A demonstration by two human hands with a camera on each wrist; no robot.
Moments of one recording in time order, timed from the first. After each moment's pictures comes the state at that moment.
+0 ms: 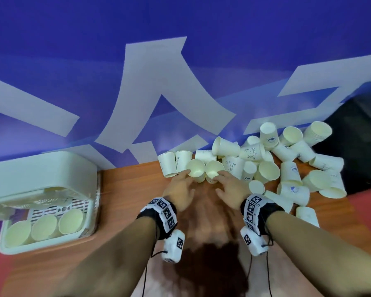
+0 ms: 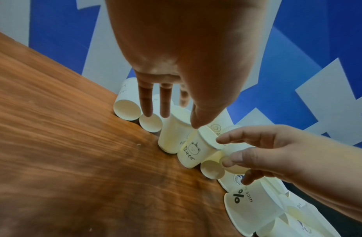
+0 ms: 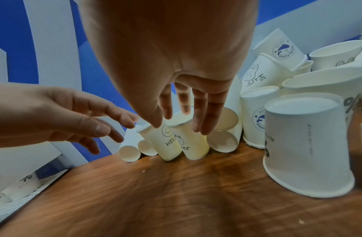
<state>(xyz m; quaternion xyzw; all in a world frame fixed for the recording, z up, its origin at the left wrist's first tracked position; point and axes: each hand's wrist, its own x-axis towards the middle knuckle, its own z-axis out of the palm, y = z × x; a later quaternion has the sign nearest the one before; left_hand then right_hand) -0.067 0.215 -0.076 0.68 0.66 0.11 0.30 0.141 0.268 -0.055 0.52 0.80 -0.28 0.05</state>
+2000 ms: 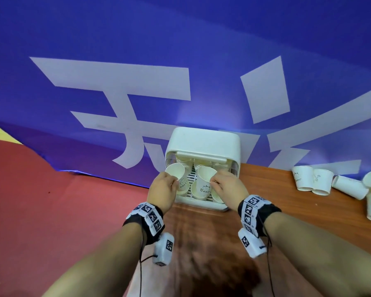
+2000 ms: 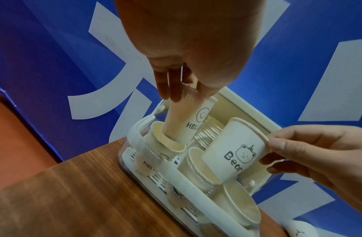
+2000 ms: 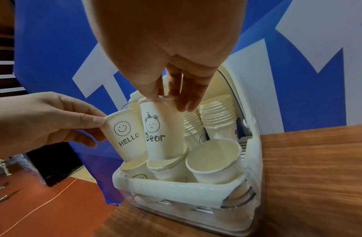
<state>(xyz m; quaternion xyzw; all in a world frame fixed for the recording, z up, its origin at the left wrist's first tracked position) -0.467 -0.083 -0.022 0.43 0.85 0.28 0.13 -0.283 0.069 -0.015 0.29 0.91 -0.28 -0.08</state>
